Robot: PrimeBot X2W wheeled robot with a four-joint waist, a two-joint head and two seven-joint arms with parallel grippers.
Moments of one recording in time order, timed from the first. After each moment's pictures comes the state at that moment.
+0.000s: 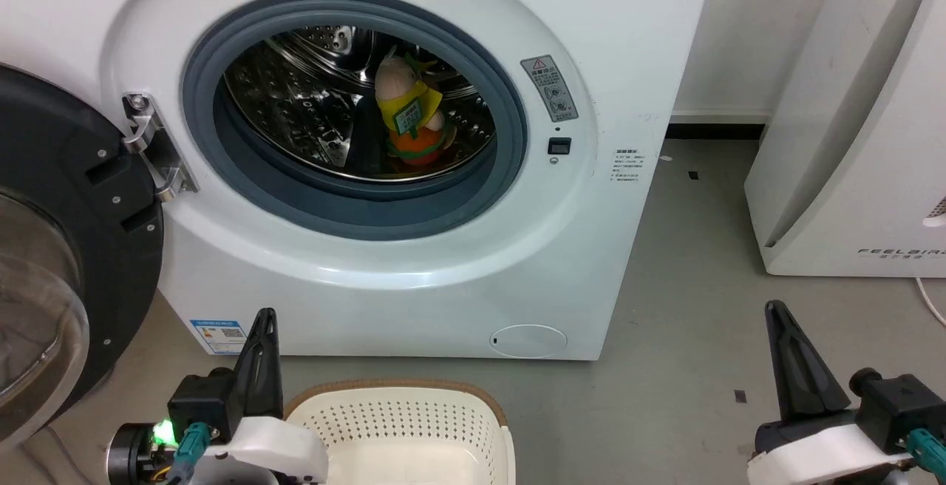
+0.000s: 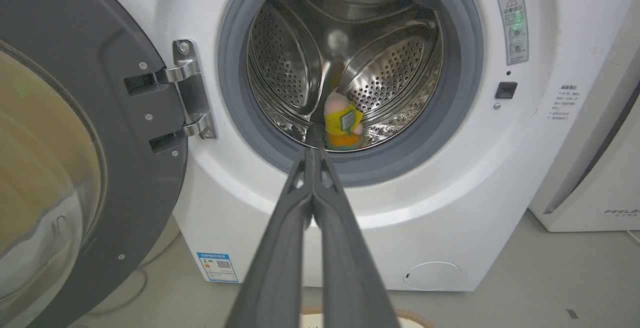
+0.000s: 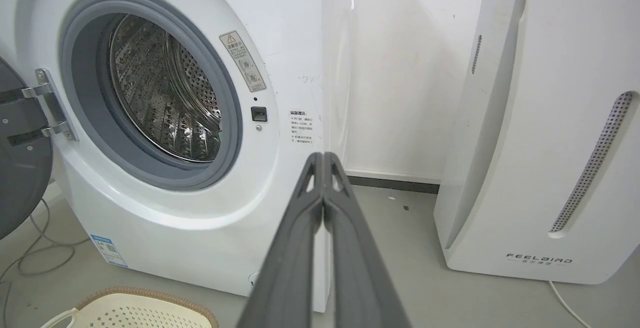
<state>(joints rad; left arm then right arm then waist) -0.04 0.05 0.02 0.12 -0.05 0.01 -0.19 0.02 -0.05 -0.06 0.01 0.06 0.13 -0.19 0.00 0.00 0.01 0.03</state>
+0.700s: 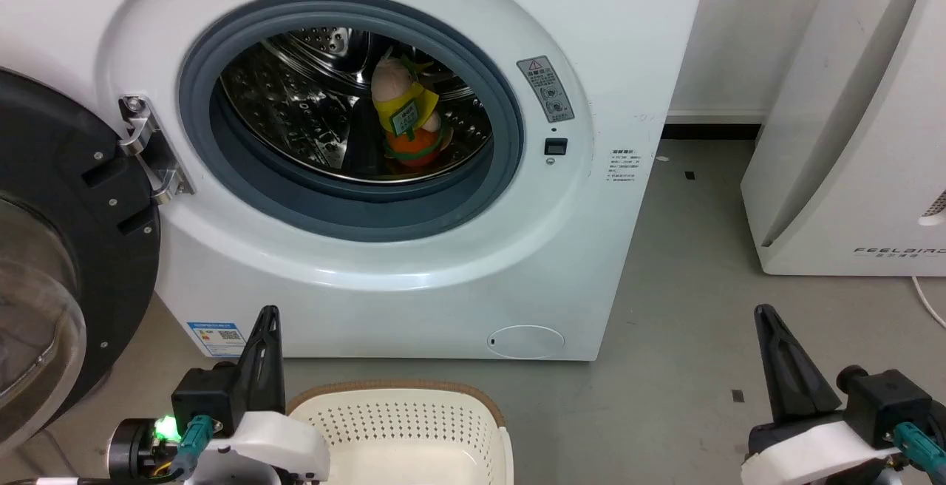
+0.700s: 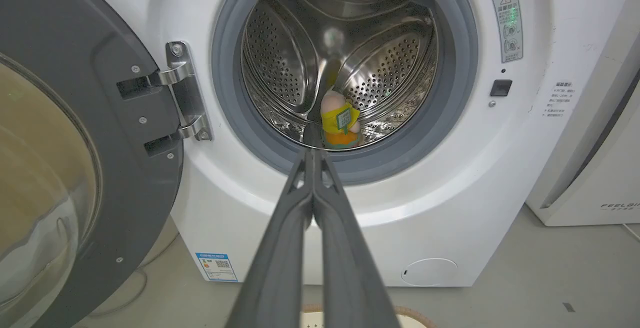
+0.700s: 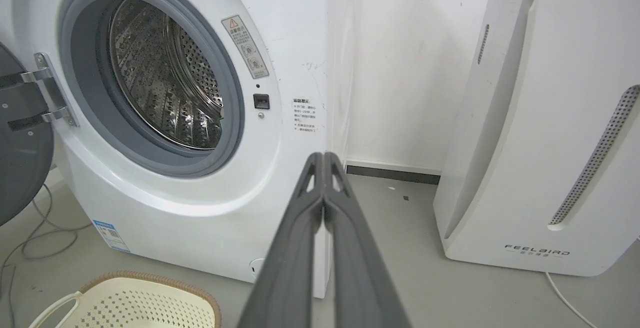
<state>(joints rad) -0.03 0.05 0.02 0.09 -0.04 0.01 -0.14 0.01 -0.05 -0.05 0.01 0.05 0.13 -0.15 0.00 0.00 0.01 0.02</state>
